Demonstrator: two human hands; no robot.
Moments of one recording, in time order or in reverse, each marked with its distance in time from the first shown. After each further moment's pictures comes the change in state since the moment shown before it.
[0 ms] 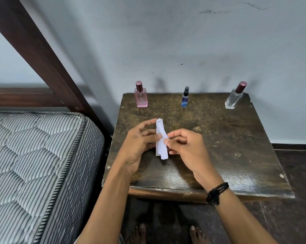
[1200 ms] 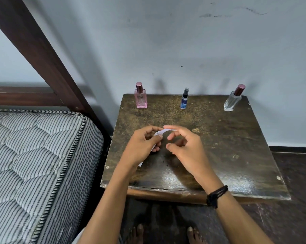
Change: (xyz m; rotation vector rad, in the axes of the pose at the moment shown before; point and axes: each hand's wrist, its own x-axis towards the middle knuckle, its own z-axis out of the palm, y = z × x) left_hand 0.004 -0.006 0.004 0.401 -0.005 0.104; right_hand -0.001 -0.001 -0.003 -0.242 0.012 -0.151
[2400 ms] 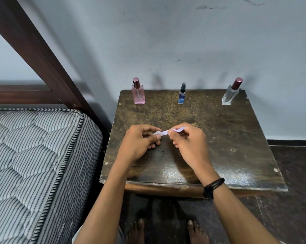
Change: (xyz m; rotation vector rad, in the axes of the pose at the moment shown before) left_hand 0.002 -0.005 -0.006 0.146 0.011 -0.003; right_hand 0.004 0.011 -0.001 -0.046 0.174 0.022
